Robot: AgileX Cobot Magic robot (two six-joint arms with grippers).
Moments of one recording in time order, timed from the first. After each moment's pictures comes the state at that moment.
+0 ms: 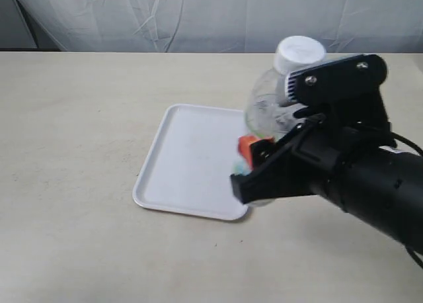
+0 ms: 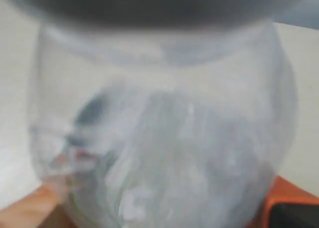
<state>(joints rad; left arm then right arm) -0.04 0.00 0.00 0.05 0.26 0.12 1.25 1.13 -0.55 1.73 -0.53 -1.41</state>
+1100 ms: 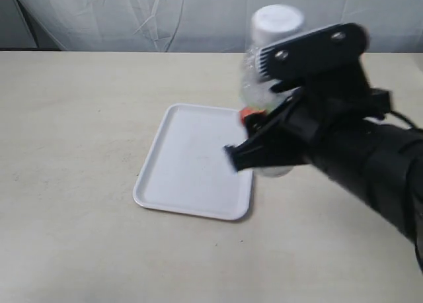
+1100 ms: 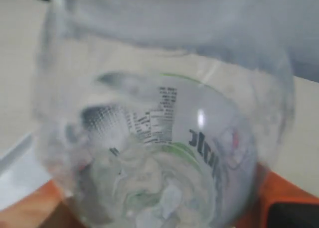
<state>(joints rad) -0.04 0.00 0.00 0.05 0.26 0.12 1.26 1.20 -0.65 1.75 -0.75 -1.53</state>
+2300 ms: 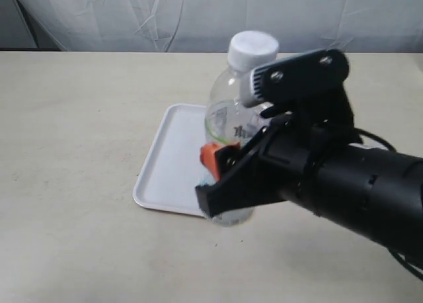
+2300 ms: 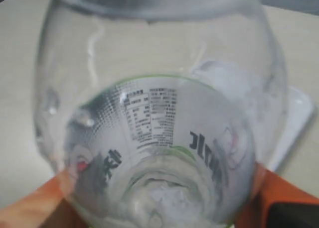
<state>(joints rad) -0.04 0.00 0.00 0.05 0.26 0.12 1.27 1.16 -0.61 1.77 -0.39 -1.45</state>
